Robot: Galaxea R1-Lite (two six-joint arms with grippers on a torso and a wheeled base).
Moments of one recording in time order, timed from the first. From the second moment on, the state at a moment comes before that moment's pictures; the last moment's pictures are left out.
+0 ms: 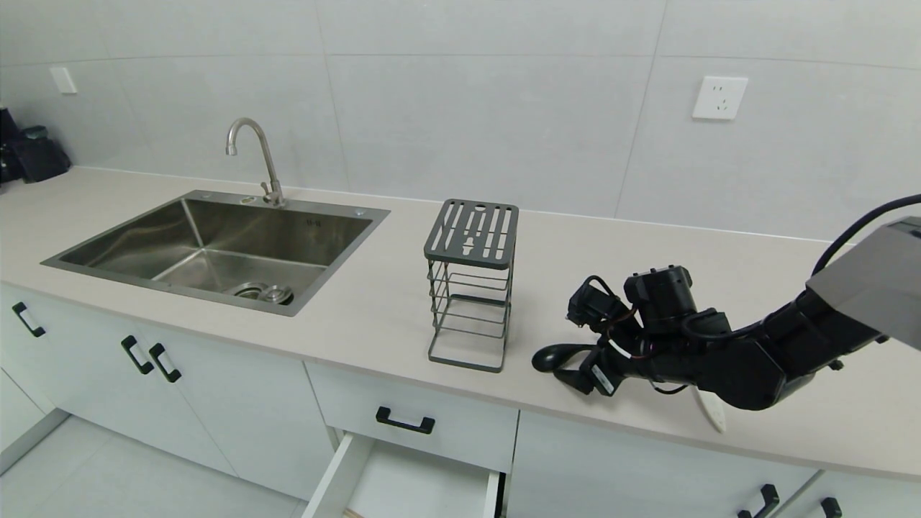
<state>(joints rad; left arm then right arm) 0.00 0.00 0.00 0.00 -0.08 0.00 0.39 2.14 -0.86 -0.52 0.10 -0.44</state>
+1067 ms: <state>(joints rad) 0.00 0.00 0.00 0.00 -0.08 0.00 0.38 2.14 -0.87 -0.51 0.11 -0.45</state>
